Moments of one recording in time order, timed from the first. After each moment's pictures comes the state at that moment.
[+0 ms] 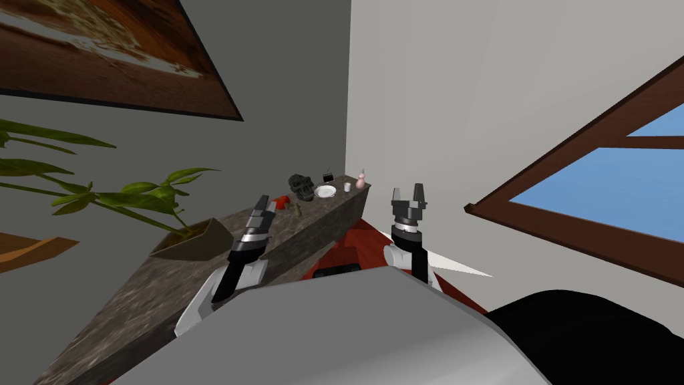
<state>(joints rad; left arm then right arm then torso) 0.39 0.24 0.10 -2.09 -0.15 -0.46 0.08 0.50 0.00 -0.04 -2.28 -0.12 -0.63 -0.01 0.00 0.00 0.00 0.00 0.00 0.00</state>
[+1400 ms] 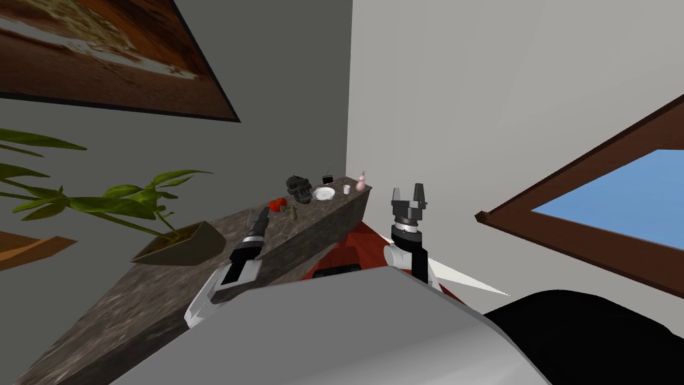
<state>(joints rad) 0.26 0.28 0.24 -1.69 -0.20 -0.38 -0.04 0.50 0.00 -0.04 -2.28 -0.12 -0.63 -0.01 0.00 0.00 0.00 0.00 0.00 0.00</state>
